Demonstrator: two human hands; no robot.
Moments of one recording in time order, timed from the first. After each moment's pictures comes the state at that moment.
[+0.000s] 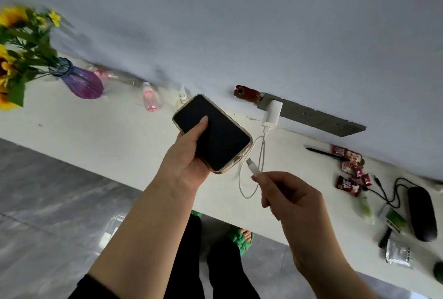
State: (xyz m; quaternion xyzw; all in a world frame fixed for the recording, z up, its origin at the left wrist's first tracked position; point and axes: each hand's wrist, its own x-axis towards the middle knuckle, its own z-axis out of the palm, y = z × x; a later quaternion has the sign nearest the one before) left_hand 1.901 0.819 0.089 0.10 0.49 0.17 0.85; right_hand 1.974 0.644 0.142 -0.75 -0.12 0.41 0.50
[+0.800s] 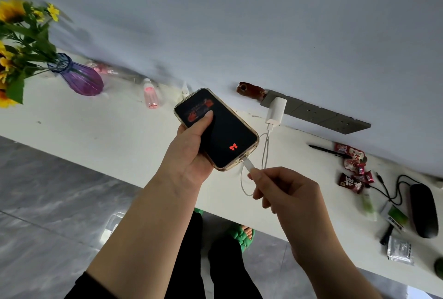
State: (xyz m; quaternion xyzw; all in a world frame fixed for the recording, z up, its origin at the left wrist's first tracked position) left_hand 1.903 0.823 0.098 0.13 0.50 0.17 0.84; right_hand 1.970 0.660 0.143 -0.77 -0.09 0.42 0.47
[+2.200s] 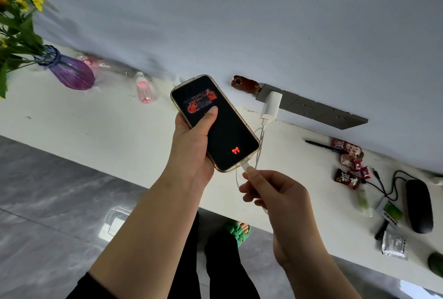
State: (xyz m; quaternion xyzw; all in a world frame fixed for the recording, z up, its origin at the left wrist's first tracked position) left_hand 1.915 0.805 0.086 0.23 0.48 0.24 0.81; right_hand 1.966 0.660 0.134 -0.74 0.04 0.44 0.50
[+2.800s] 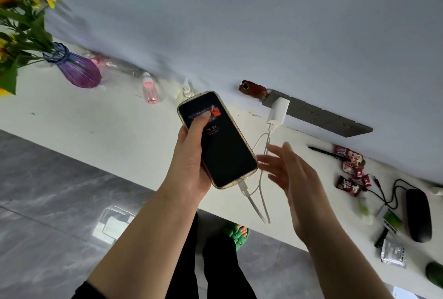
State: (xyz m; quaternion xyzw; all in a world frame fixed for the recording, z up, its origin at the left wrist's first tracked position) left_hand 1.892 0.810 0.078 0.17 0.48 0.19 0.84; right_hand 1.997 0.673 0.112 -0.75 -0.03 0.46 0.47
